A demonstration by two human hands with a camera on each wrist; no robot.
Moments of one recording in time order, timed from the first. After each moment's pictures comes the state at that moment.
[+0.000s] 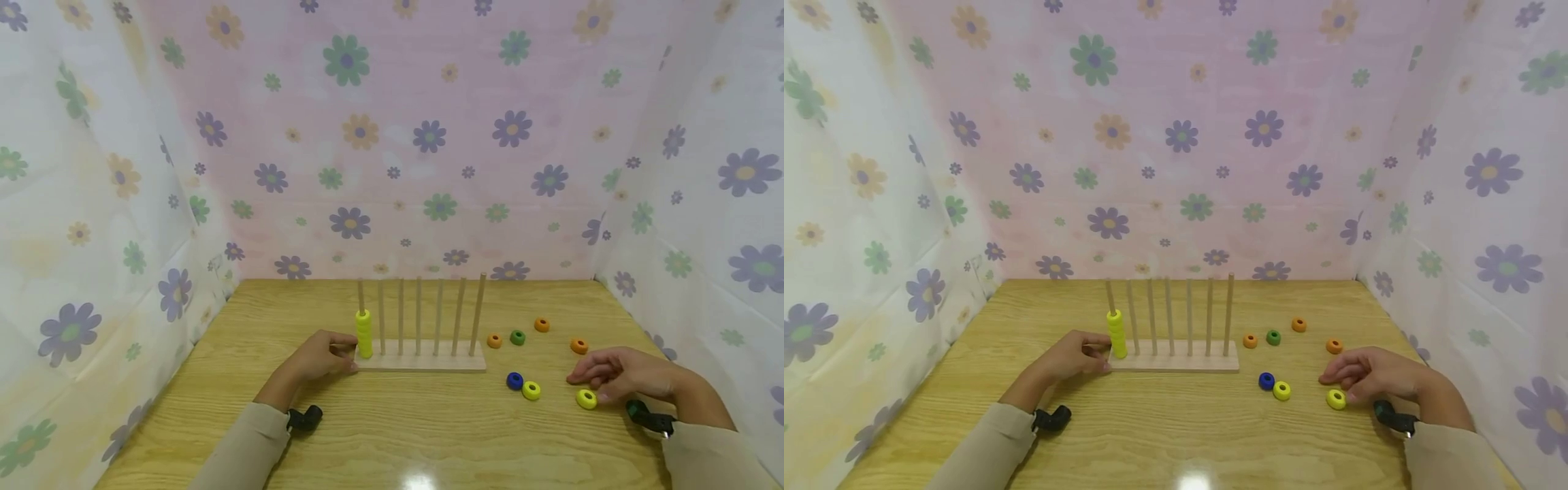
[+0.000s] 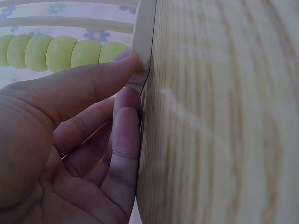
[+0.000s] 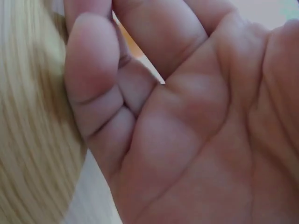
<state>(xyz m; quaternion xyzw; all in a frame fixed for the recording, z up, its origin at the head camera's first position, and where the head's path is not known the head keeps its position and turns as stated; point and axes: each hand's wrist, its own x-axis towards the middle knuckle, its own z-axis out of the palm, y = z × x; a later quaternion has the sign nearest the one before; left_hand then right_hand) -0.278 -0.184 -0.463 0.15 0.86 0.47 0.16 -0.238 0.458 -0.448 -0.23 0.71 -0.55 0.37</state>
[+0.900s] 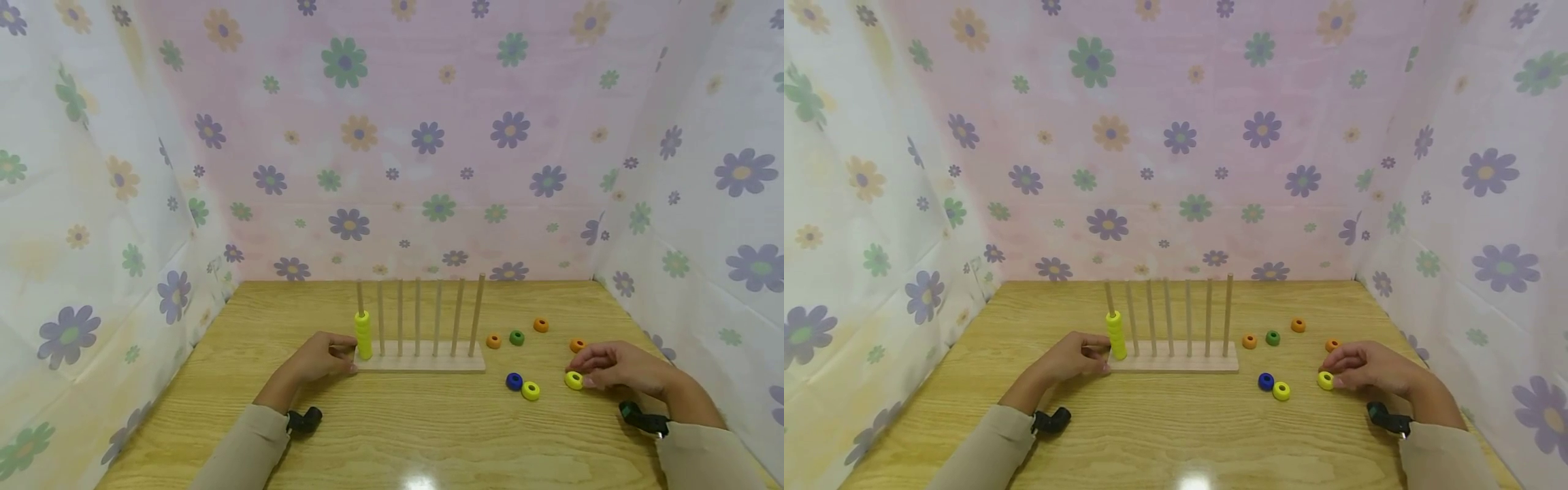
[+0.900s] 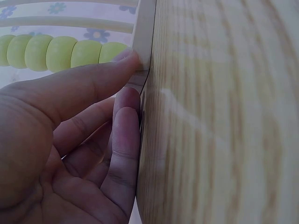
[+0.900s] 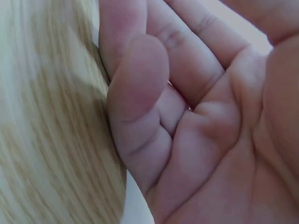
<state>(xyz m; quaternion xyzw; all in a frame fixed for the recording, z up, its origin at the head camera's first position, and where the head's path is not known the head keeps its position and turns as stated) -0.277 -0.183 -0.461 0.15 0.85 0.48 0.16 -0.241 0.454 -0.453 -0.19 0.81 -0.50 0.26</state>
